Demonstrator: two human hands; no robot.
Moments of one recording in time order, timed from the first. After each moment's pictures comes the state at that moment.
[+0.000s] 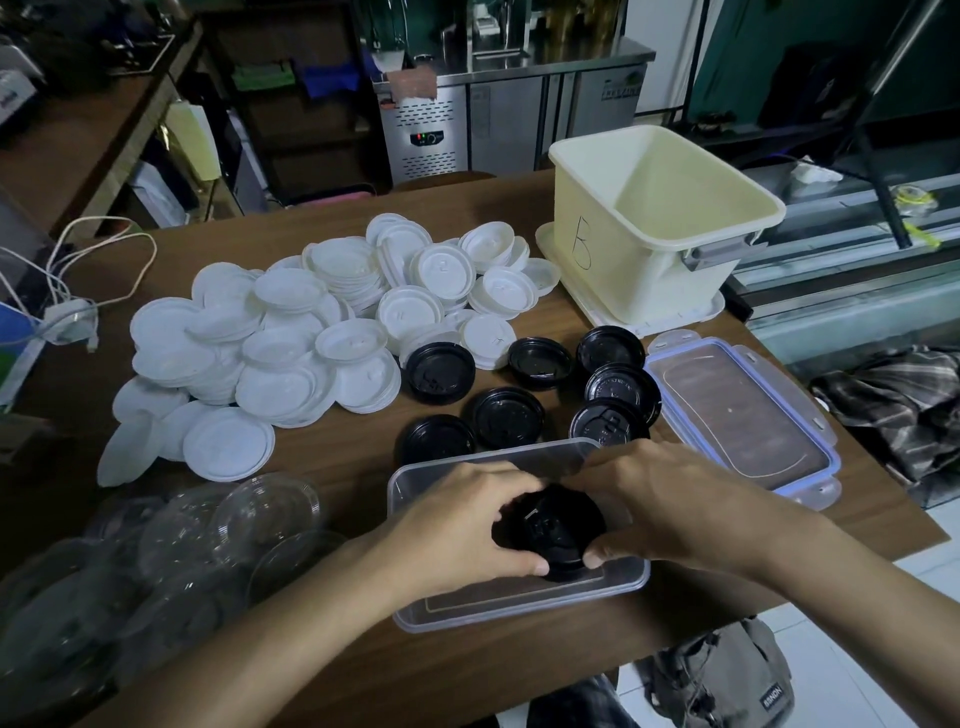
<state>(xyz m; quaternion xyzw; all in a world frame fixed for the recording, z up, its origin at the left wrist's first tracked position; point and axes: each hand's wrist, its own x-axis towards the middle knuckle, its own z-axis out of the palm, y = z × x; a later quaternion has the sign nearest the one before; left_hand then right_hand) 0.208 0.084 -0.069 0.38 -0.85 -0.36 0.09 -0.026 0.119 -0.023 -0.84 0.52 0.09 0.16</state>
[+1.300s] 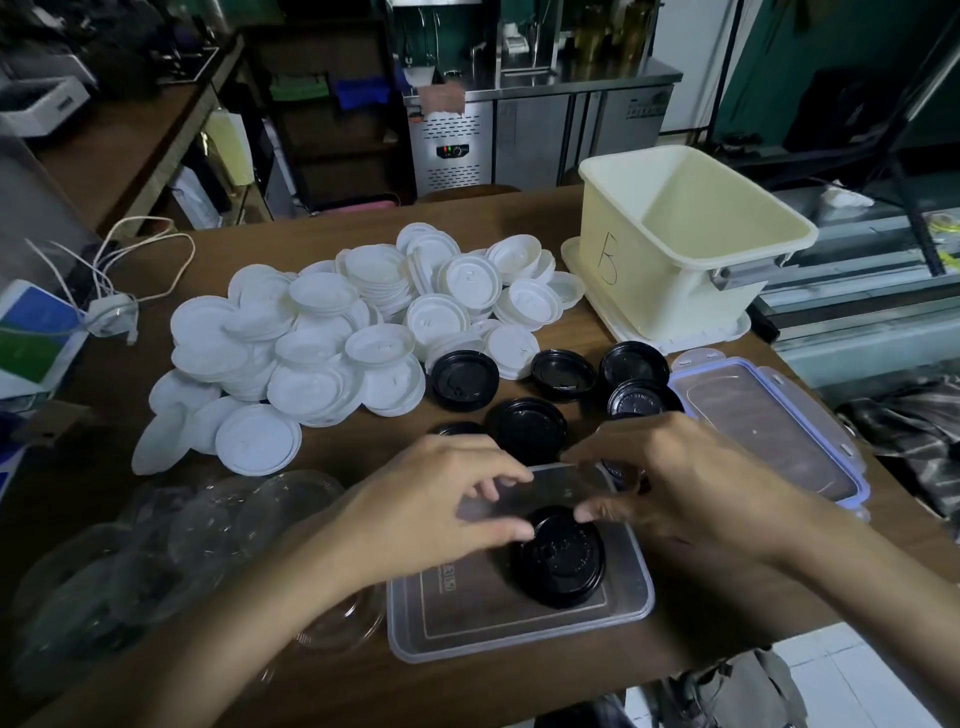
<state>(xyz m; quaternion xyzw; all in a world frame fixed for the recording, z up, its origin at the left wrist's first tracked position) 0.248 0.078 -0.028 0.38 -0.86 -0.32 0.15 -0.026 0.103 -0.010 -0.85 0.50 -0.08 0.16</state>
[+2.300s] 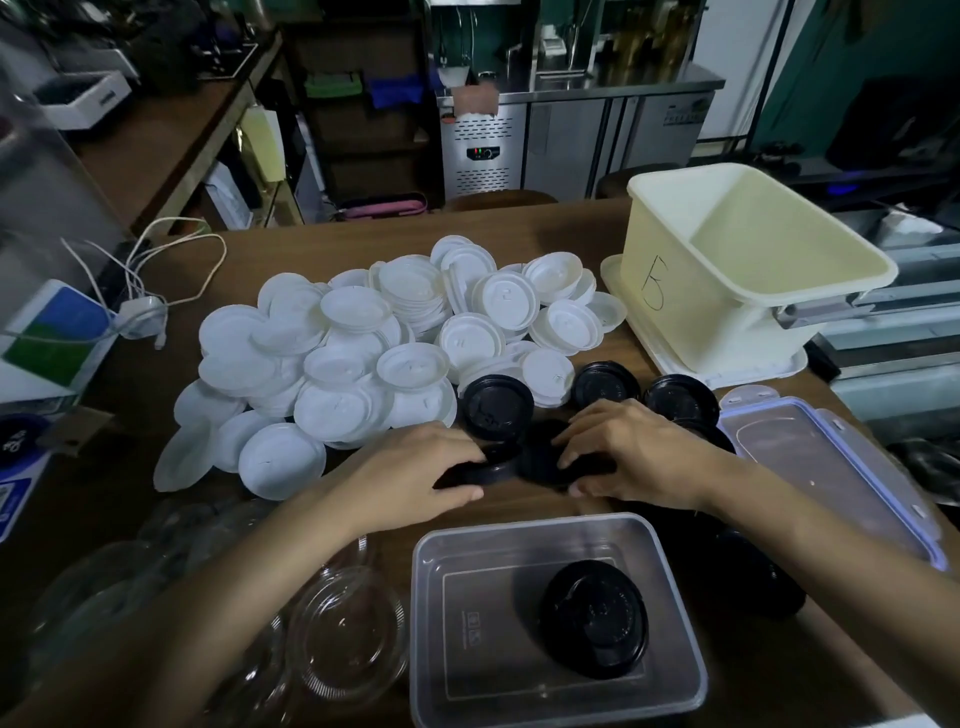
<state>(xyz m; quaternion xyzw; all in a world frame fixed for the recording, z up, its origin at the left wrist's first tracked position) 0.292 -0.008 -0.069 0.42 -0.89 -0.19 0.02 -0.011 -0.007 -0.068 -0.88 0.45 -0.01 0.17</state>
